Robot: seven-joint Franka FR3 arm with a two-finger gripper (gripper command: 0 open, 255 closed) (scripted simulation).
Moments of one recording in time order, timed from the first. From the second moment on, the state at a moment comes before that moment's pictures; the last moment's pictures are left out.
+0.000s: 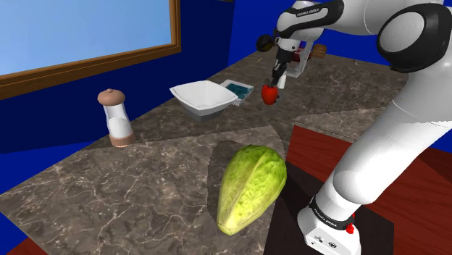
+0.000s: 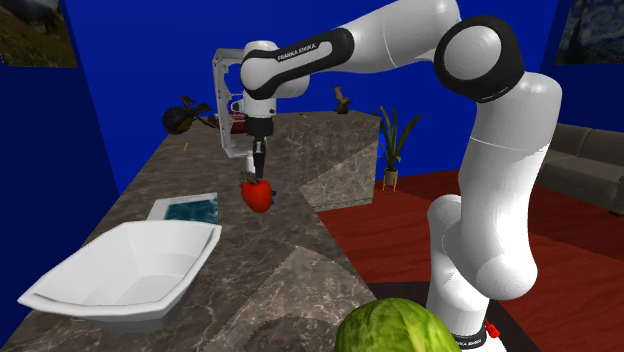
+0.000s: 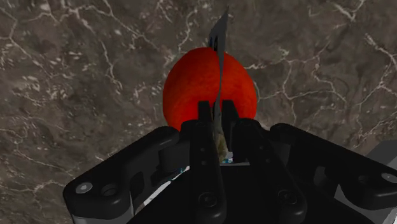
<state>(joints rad) -0.08 -0.09 -0.52 -1.94 0.01 1.90 -0.70</state>
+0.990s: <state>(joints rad) -0.08 -0.09 -0.52 -1.73 0.01 1.70 -0.70</state>
